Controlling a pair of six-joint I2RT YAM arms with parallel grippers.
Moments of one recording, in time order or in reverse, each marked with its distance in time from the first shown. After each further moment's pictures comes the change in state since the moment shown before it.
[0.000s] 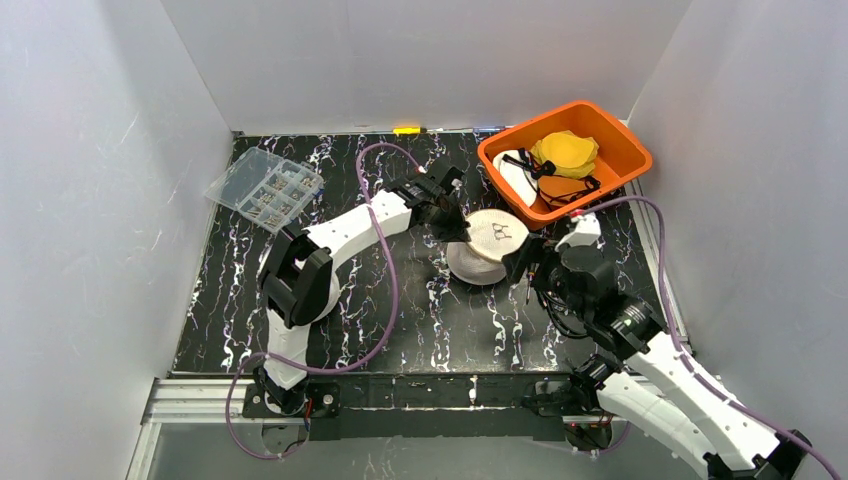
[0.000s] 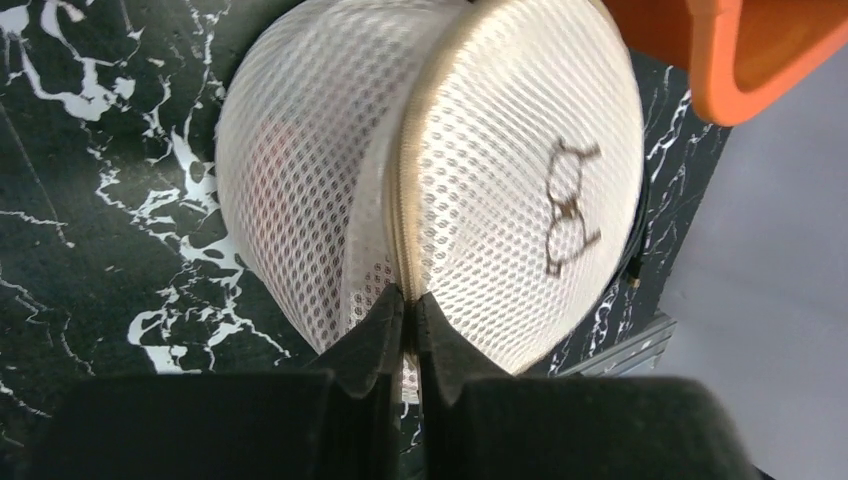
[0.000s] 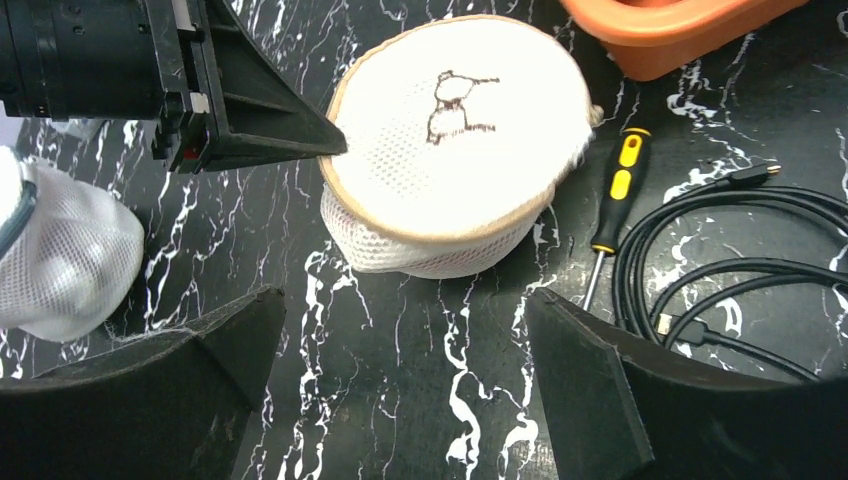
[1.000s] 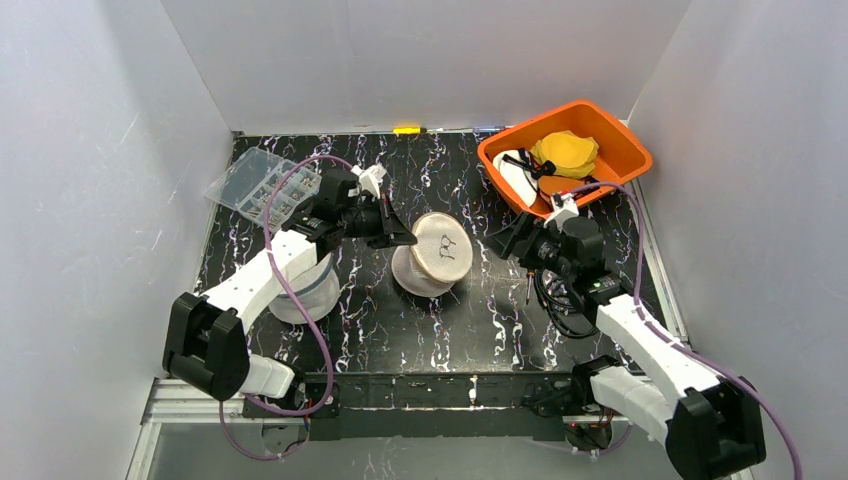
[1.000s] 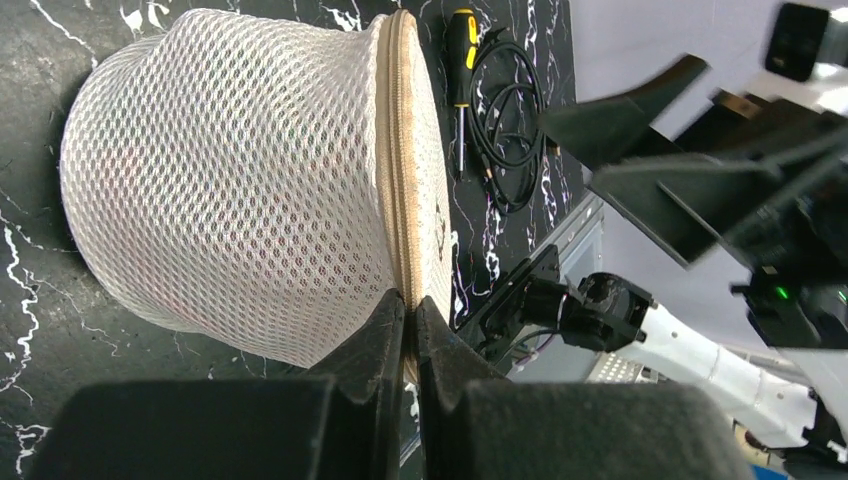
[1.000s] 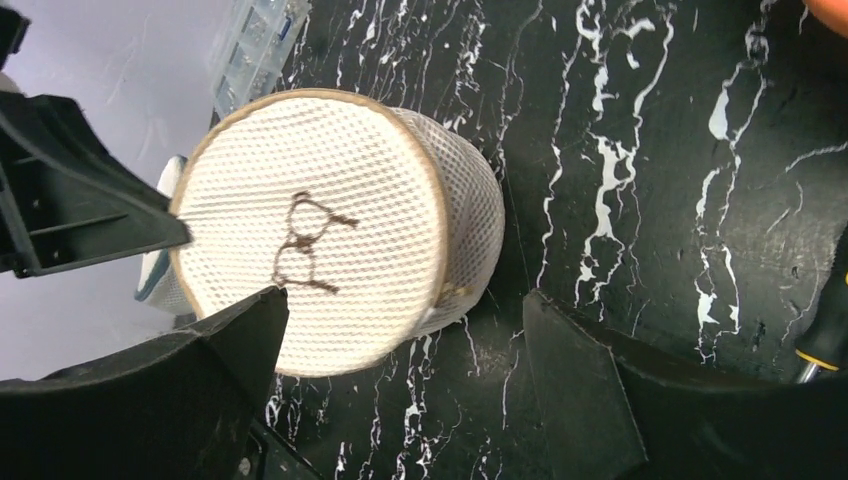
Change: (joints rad) left arm 0.310 -0.589 -0.632 0.324 0.451 0.282; right arm -0.273 0.328 -0.048 0.428 -0.549 0.113
